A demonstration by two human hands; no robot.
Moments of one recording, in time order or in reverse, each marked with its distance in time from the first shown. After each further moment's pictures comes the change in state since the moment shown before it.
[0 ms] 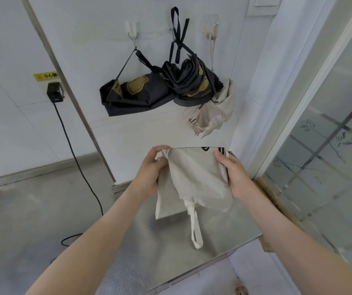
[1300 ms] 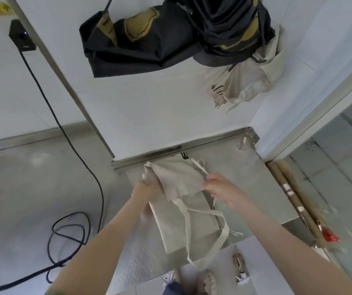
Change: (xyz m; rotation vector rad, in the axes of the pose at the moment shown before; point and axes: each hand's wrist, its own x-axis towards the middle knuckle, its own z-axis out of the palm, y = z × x) left_hand 0.045 -0.157 -0.108 0.617 0.452 -0.608; right_hand 0.055 0.121 -0.024 -0.721 0.044 0.500
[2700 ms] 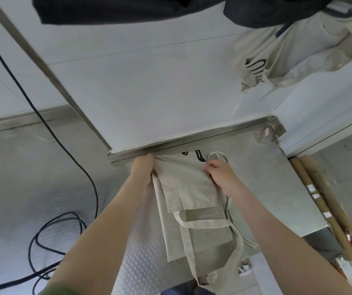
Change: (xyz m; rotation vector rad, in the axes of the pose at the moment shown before) left_hand 0.076 0.041 0.001 -0.234 0.074 -0.094; right_hand 0.097 0.004 0.030 -0.054 0.153 -0.114
